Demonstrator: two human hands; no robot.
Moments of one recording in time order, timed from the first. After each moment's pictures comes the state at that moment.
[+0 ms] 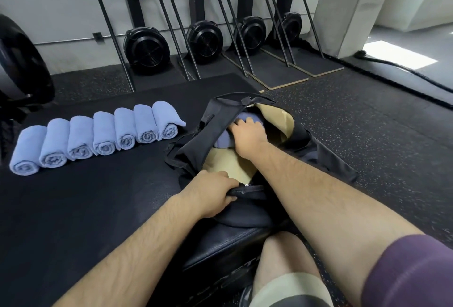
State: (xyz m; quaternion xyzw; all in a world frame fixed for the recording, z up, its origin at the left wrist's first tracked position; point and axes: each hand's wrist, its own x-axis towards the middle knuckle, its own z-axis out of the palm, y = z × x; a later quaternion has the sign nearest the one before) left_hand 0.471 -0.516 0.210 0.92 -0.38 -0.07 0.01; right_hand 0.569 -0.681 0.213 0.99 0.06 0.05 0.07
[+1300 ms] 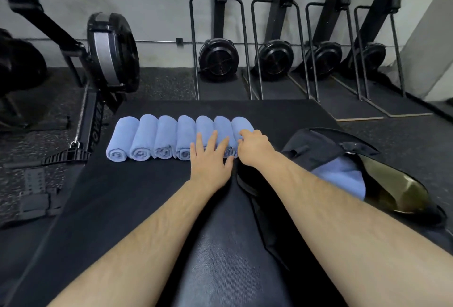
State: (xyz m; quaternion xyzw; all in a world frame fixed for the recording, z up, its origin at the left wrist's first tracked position) left_hand 0.597 -0.359 0.176 0.98 0.01 0.11 0.19; right_hand 0.649 -0.492 0.226 0.98 0.08 -0.02 -0.16
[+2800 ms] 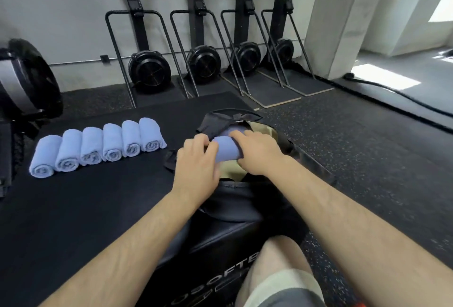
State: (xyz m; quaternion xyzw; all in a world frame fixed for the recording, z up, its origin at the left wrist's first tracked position) left_hand 0.443 -0.512 0.247 0.91 -0.21 0.33 0.10; right_hand 0.457 -0.696 0.283 0.99 0.10 0.10 0.01
